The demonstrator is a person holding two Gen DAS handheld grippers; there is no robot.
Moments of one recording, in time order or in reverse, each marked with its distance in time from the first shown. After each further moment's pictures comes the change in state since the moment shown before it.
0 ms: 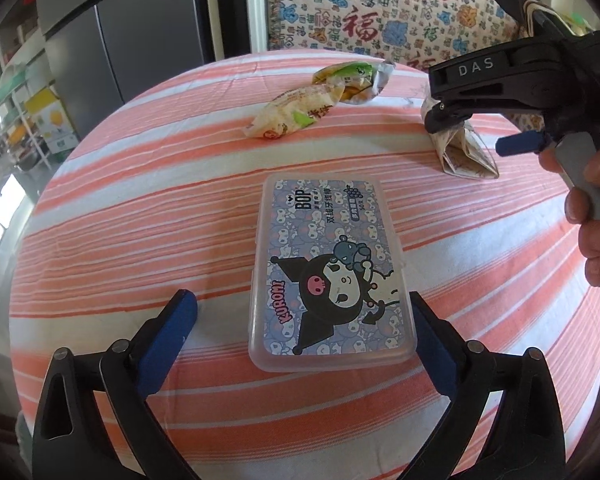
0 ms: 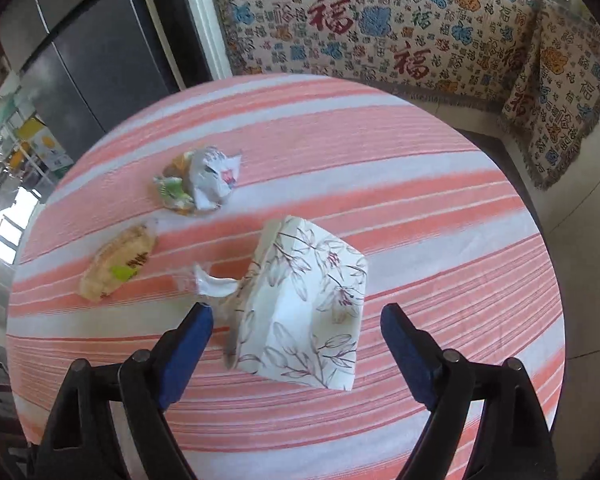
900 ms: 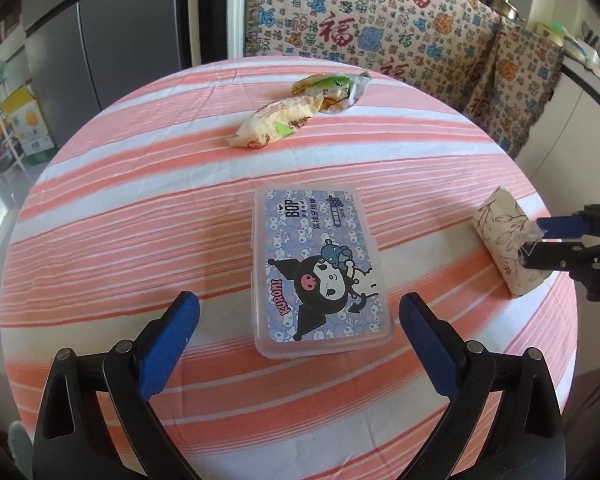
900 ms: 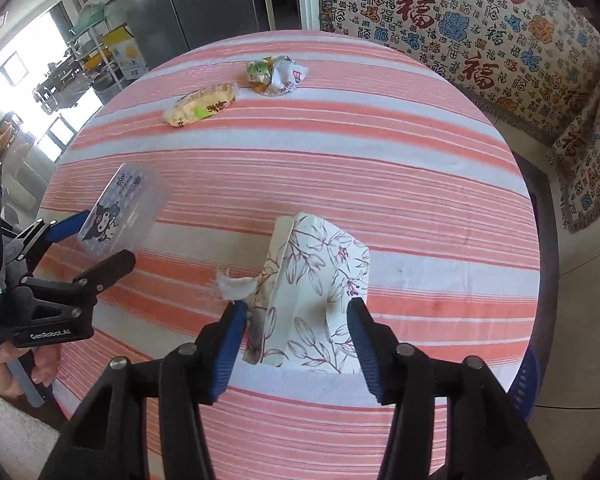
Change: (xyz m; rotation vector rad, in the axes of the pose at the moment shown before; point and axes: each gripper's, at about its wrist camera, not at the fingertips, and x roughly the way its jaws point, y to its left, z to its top) left arm -0.014 0.011 0.003 0.015 -0.004 -0.126; right arm -0.070 -0.033 -0.096 -0.355 0.080 0.145
